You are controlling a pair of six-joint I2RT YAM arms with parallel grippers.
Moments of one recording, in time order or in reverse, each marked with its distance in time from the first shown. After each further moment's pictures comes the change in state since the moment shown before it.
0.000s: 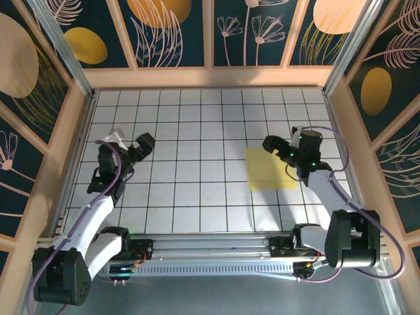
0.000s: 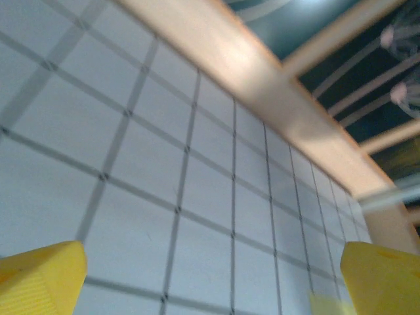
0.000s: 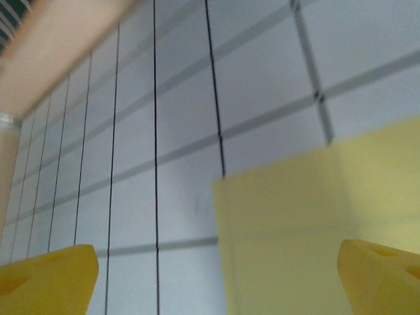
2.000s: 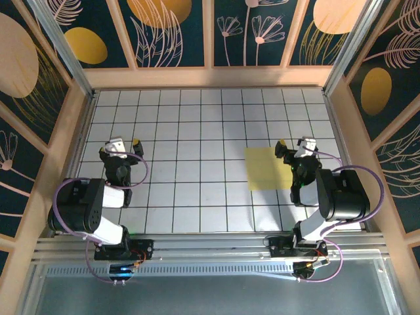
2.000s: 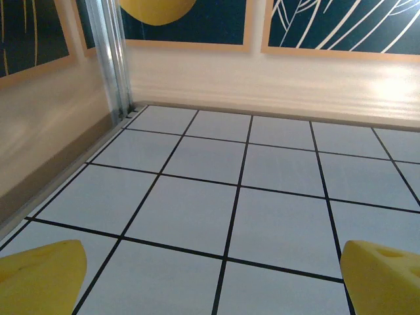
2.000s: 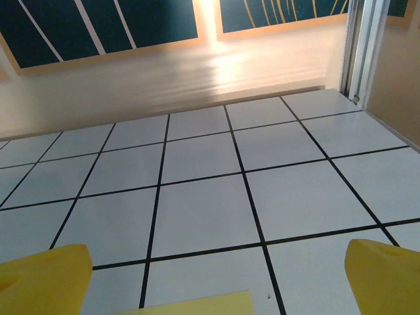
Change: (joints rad) left arm 0.124 0.566 -0.257 1.078 -0.418 0.740; right arm -0.081 0.369 -0.411 1.345 0.422 -0.433
